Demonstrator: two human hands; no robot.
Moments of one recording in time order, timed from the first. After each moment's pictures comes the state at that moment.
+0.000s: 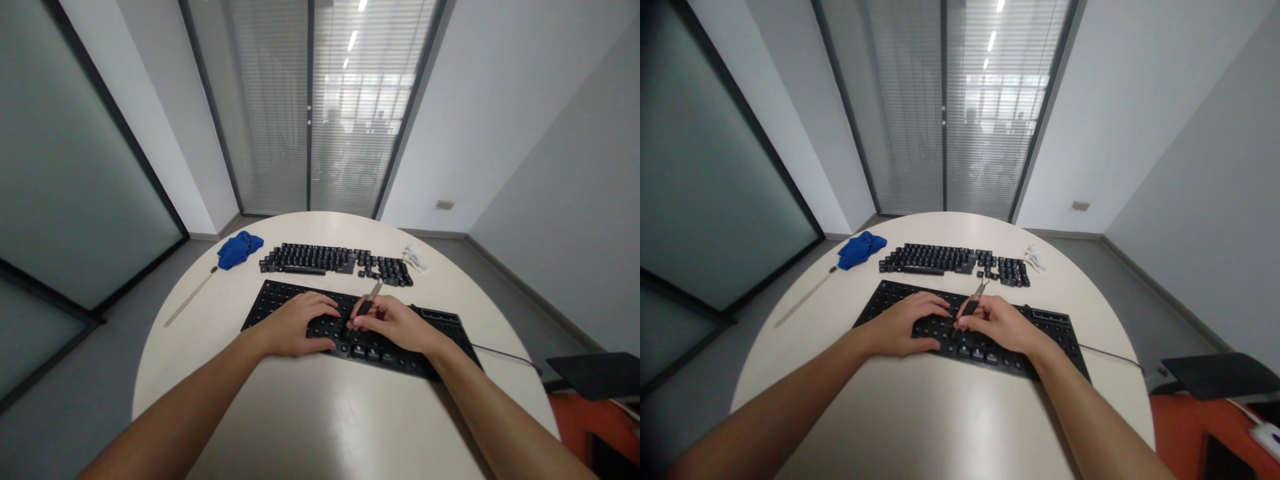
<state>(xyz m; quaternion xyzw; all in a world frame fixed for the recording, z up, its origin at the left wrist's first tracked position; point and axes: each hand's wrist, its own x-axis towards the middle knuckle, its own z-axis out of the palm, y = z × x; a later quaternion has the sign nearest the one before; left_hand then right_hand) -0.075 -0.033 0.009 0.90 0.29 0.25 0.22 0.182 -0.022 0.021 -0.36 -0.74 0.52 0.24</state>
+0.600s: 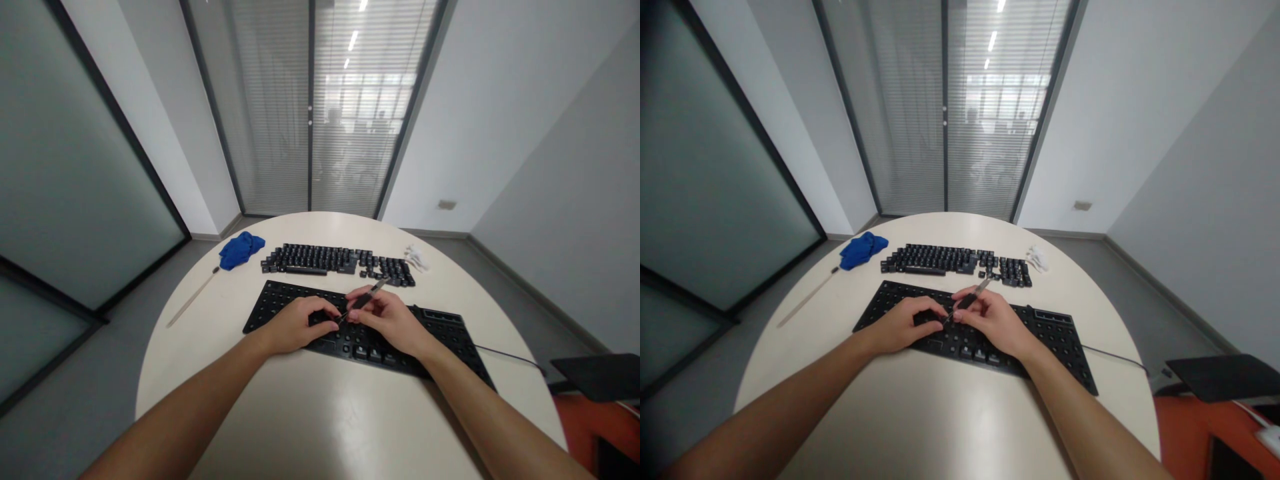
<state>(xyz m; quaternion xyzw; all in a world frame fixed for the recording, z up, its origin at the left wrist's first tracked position) -0.068 -0.037 0.011 0.83 0.35 0.31 0.31 0.165 -0.024 0.012 -0.37 -0.66 0.54 0.37</state>
